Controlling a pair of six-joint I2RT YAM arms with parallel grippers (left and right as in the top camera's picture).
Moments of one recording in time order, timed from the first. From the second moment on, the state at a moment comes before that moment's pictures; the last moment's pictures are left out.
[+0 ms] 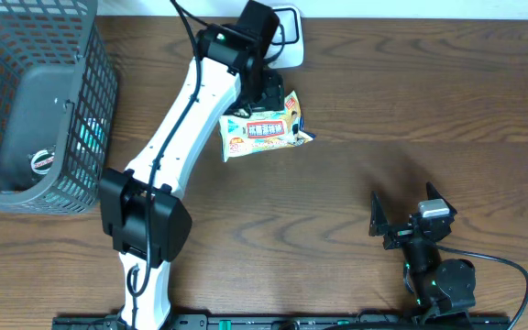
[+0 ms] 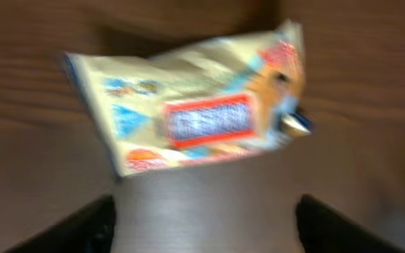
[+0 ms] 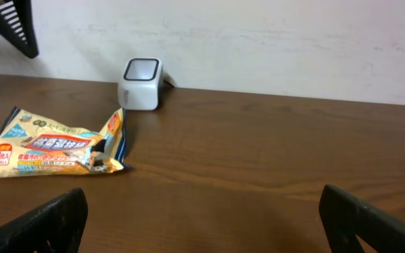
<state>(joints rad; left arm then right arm) -0.43 2.08 2.08 -1.29 0.04 -0.46 0.18 0.01 0.01 -0.07 0.01 0.01</state>
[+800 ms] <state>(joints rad) -0.17 2.27 2.08 -1.27 0.19 -0.22 0.18 0.01 0.01 -0.07 0.01 0.01</state>
